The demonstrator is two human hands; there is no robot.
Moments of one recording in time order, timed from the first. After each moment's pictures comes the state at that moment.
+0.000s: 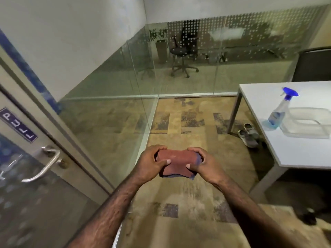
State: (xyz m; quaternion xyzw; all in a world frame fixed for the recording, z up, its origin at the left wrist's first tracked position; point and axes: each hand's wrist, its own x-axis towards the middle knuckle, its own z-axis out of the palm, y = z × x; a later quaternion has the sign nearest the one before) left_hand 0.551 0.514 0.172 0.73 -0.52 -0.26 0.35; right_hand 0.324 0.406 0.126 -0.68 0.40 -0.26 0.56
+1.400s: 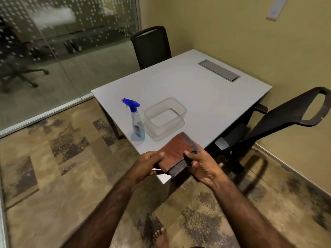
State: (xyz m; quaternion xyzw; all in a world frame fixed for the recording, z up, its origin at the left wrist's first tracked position) left_hand 0.106 0.048 0.082 0.48 -0.45 -0.72 0.21; right_hand -0.118 0.130 0.072 -0.16 0.47 -0.60 0.63
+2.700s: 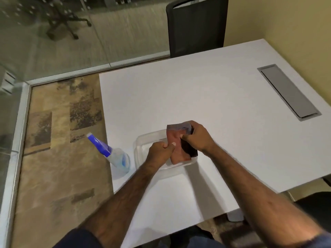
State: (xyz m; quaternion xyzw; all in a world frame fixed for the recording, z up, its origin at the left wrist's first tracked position) left_hand -0.117 -0.253 0.000 0.73 -0.43 -0.50 0.20; right_hand -0.299 -0.299 0.036 -0.57 0.64 -0.23 0.47
